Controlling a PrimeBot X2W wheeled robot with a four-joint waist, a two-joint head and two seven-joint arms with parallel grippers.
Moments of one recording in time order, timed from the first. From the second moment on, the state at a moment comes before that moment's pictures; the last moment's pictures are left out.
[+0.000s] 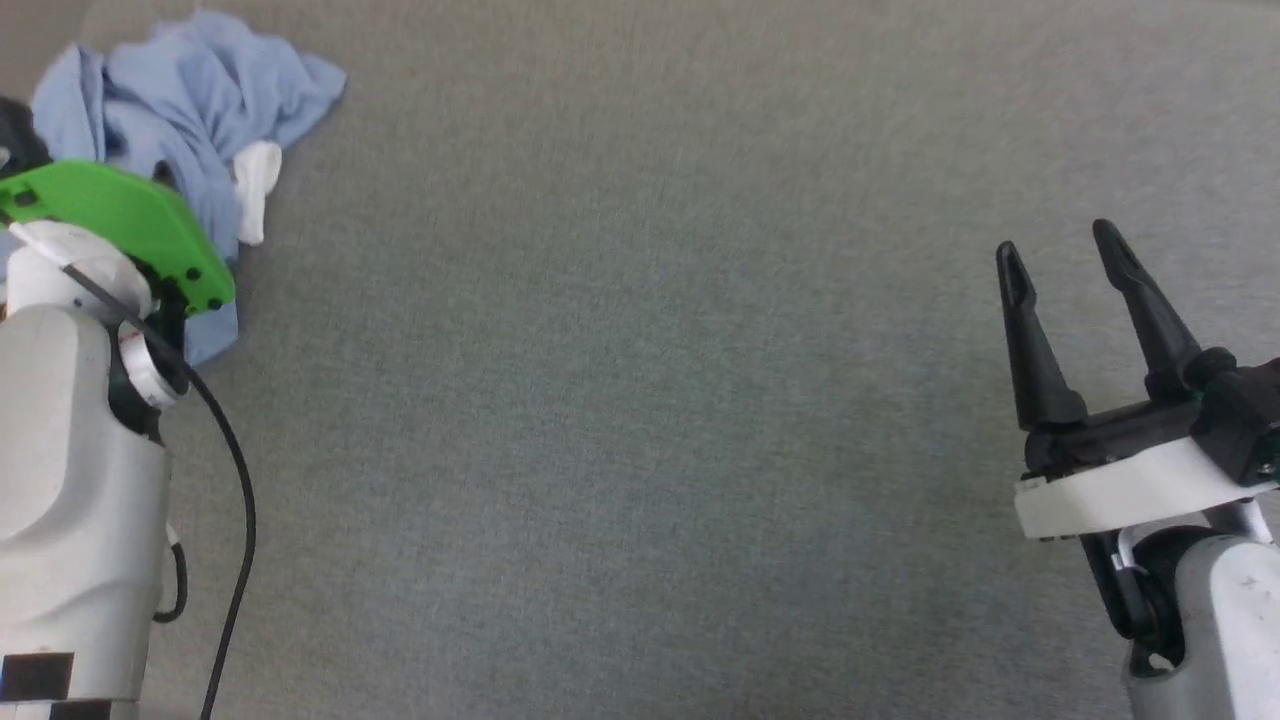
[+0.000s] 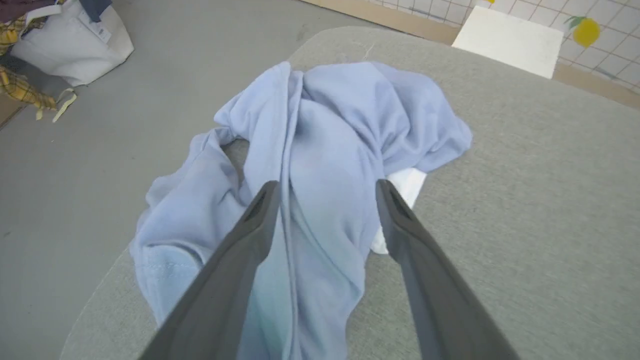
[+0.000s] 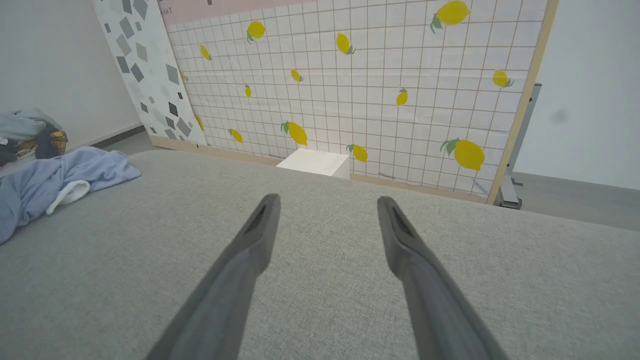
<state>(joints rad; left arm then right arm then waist) -0.70 0.41 -0.12 0.38 -0.46 0.33 0.40 -0.20 -0.14 0.03 -0.15 0.13 0.13 -0.08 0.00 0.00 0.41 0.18</state>
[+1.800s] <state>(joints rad) -0.87 0.30 -0.36 0.07 -0.46 0.16 0.10 -0.09 -0.05 -0.01 0.06 0.20 0.13 -0.18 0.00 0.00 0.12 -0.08</state>
